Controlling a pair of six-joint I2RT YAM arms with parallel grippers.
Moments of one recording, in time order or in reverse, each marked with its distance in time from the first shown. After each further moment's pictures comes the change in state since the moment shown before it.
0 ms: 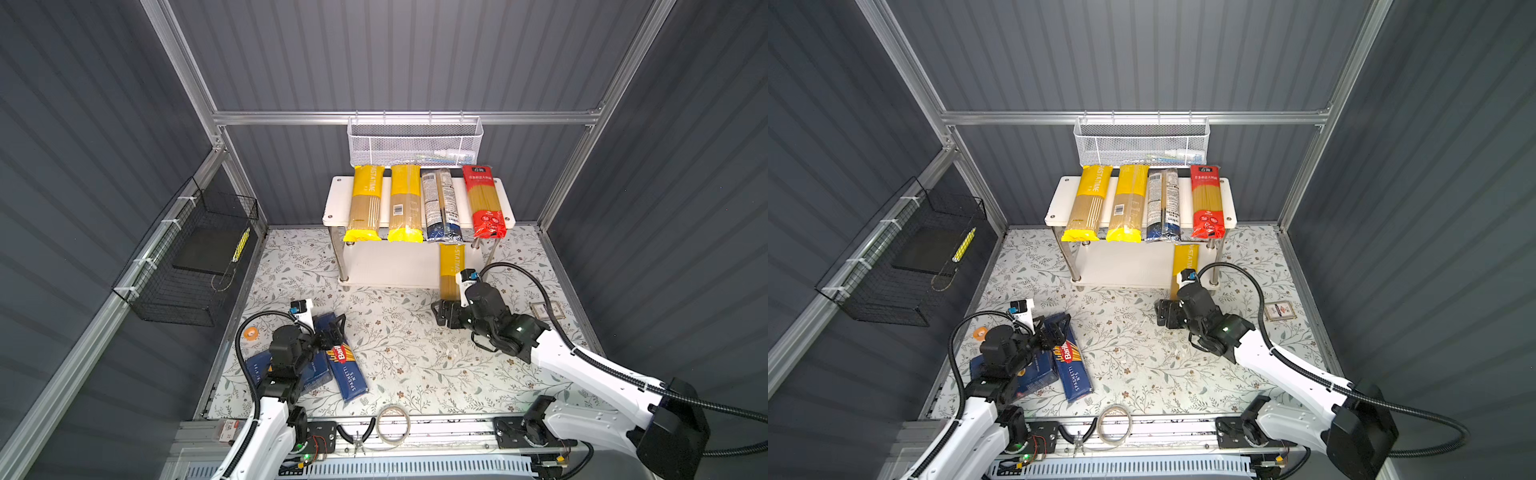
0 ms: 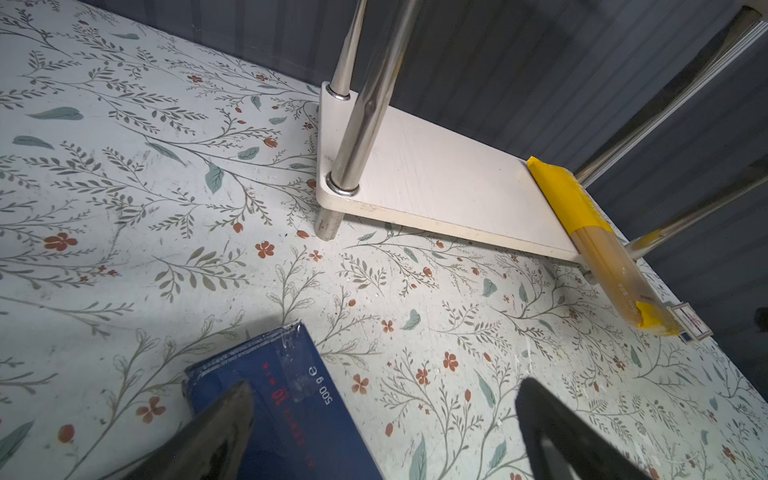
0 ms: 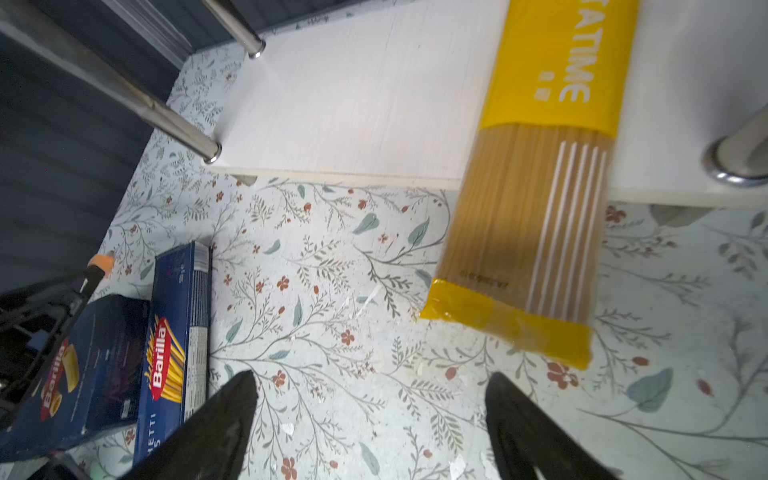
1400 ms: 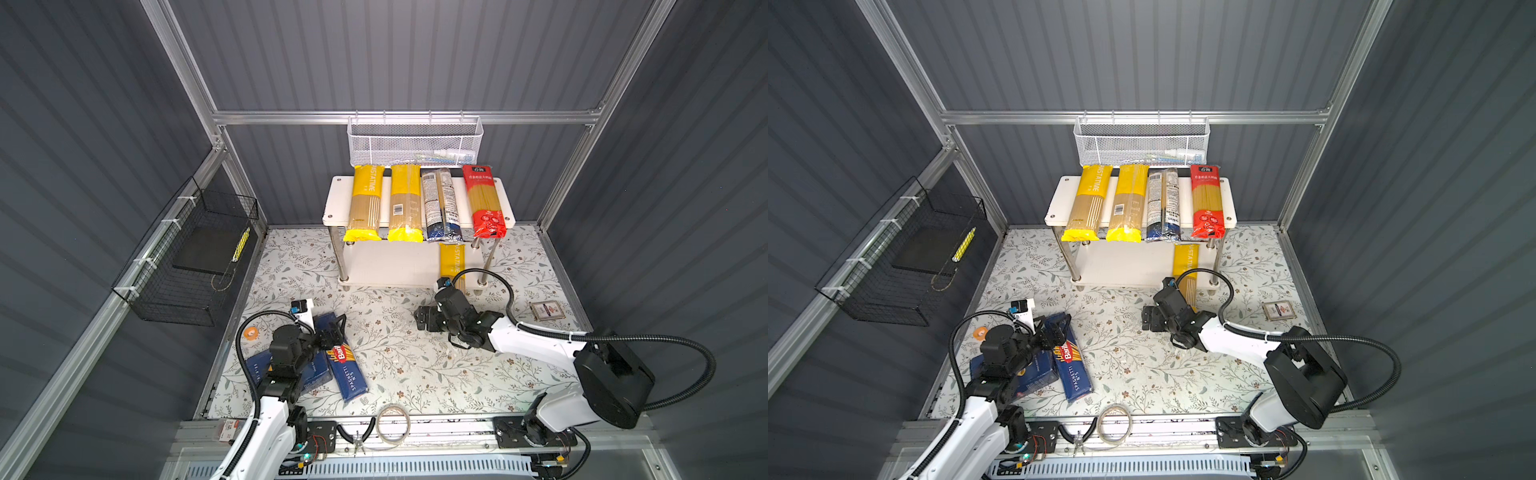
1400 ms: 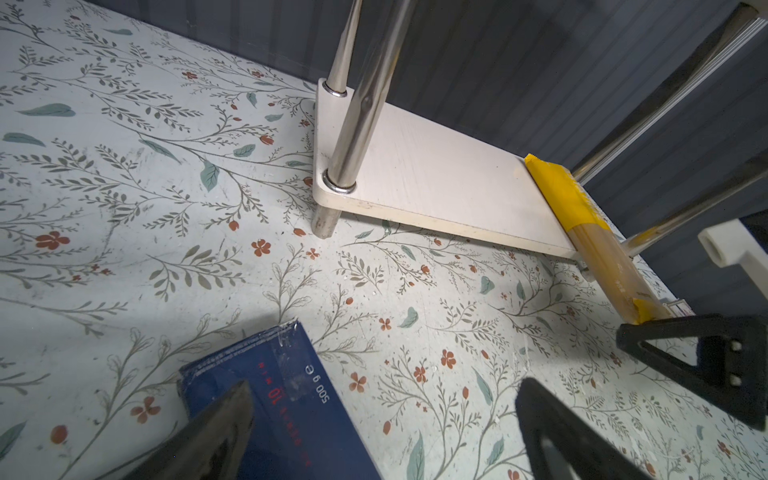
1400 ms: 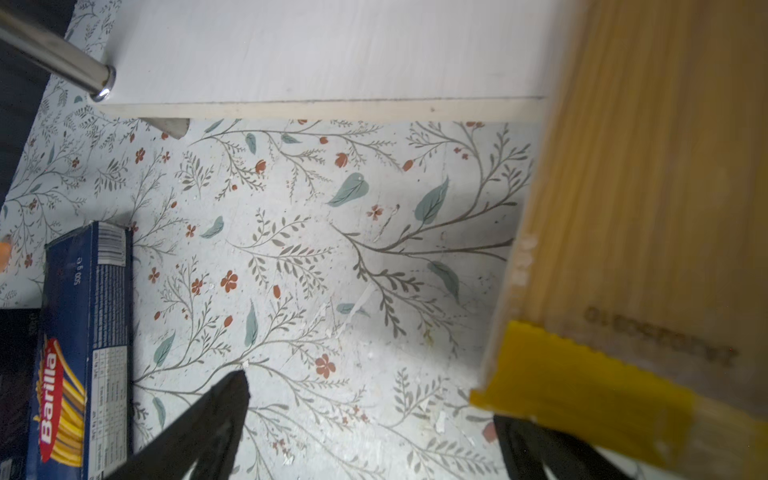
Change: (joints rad) left arm 0.000 0.000 0.000 0.002 0.008 0.000; right arm 0.008 0.335 0.000 0.223 0.025 0.043
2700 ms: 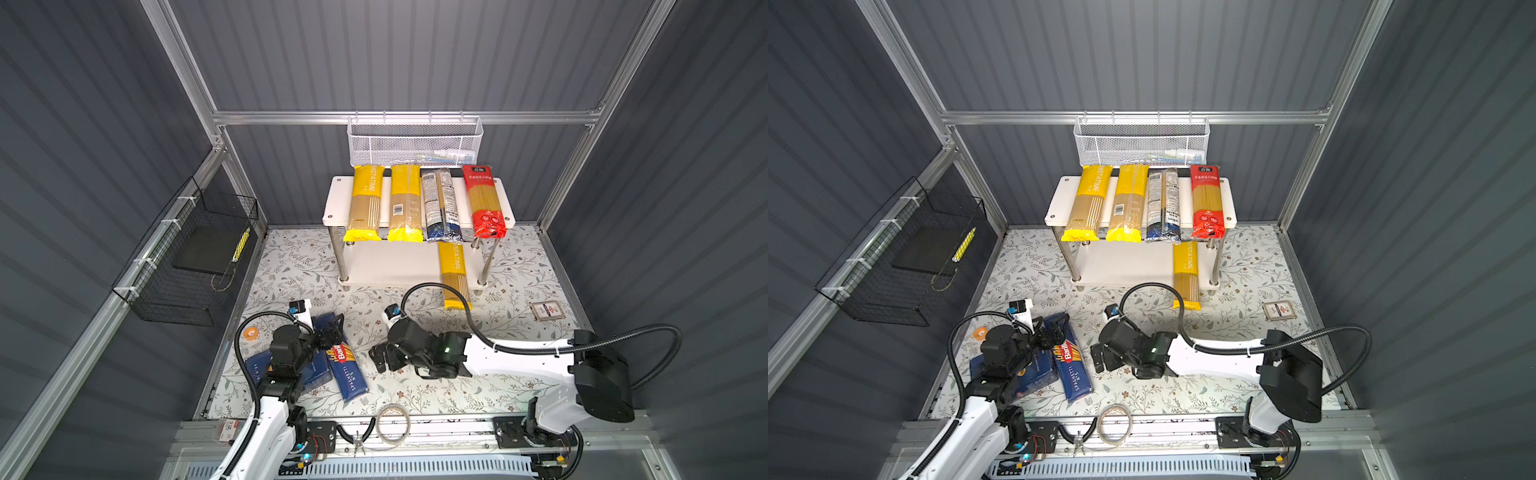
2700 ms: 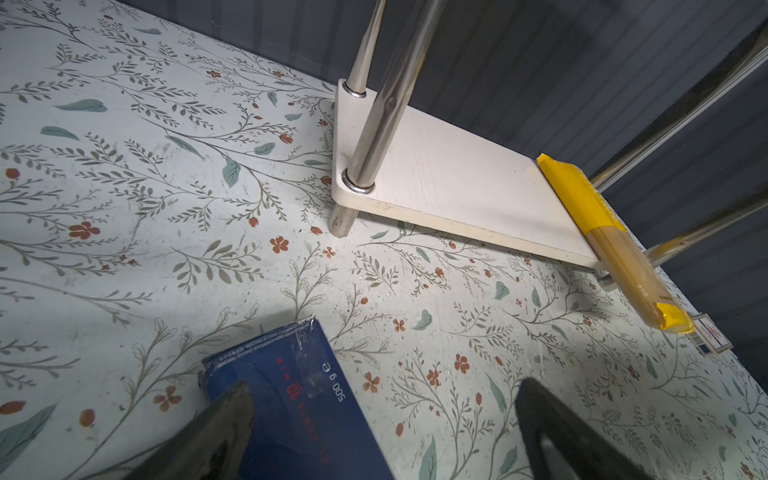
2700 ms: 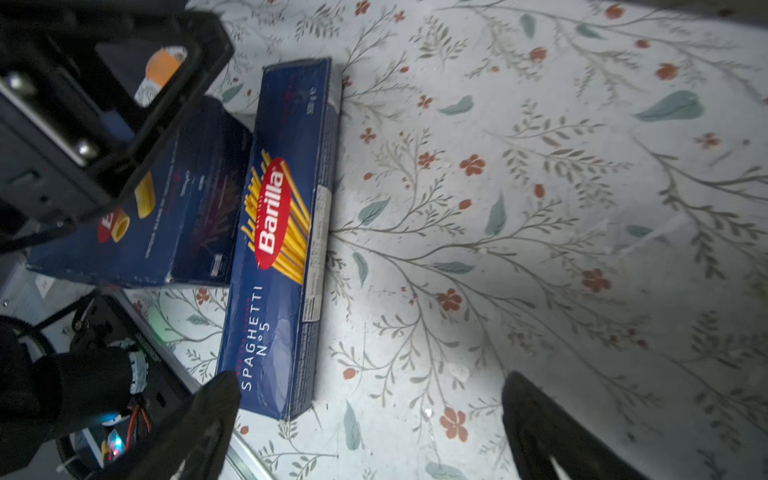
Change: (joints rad) left arm 0.000 0.027 0.000 -0.008 -0.043 -0.011; right arm 0.489 0.115 0.259 -0.178 0.070 0.035
